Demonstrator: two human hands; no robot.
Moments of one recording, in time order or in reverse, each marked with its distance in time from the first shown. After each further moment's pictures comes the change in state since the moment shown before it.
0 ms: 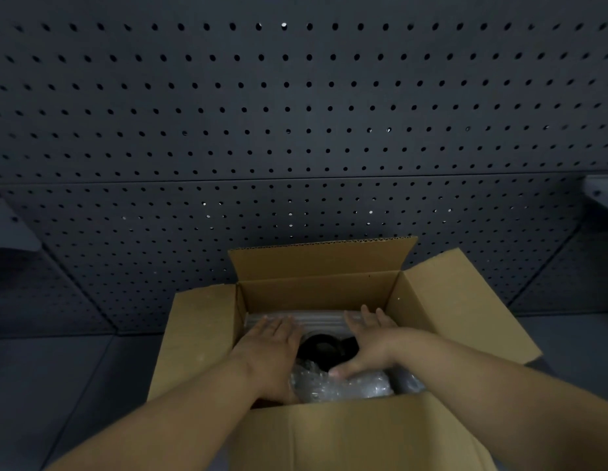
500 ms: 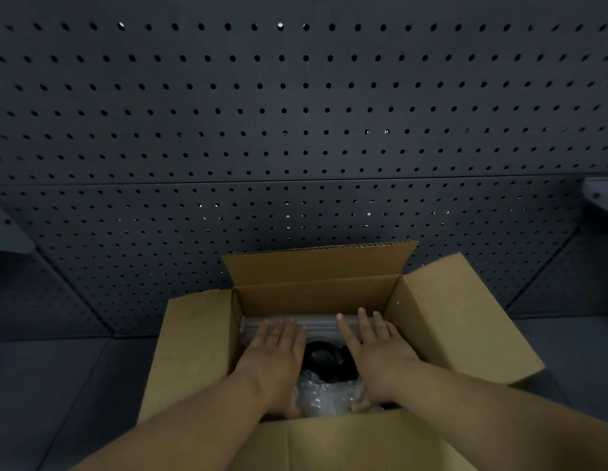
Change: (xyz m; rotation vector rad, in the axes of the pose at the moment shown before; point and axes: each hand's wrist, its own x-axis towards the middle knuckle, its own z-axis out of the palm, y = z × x) left_hand 0.007 0.012 0.012 0.113 0.031 -0.051; right_hand 0.000 0.000 0.027 -0.438 0.155 0.003
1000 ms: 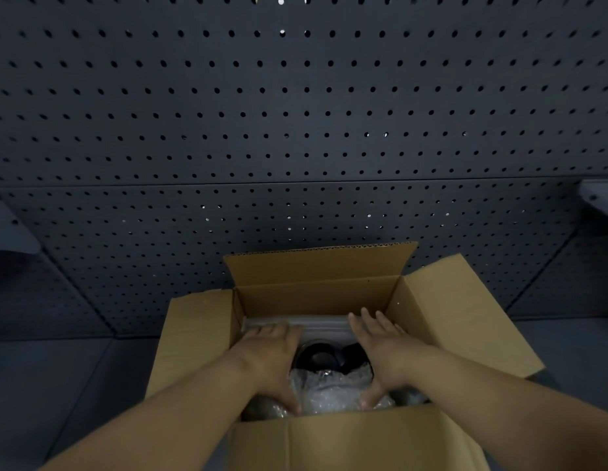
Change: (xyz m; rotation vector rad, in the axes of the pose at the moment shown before) left_hand -0.005 -0.018 -0.020 -0.187 -0.056 0.030; right_hand -0.006 0.026 -0.009 0.276 -0.056 -0.100
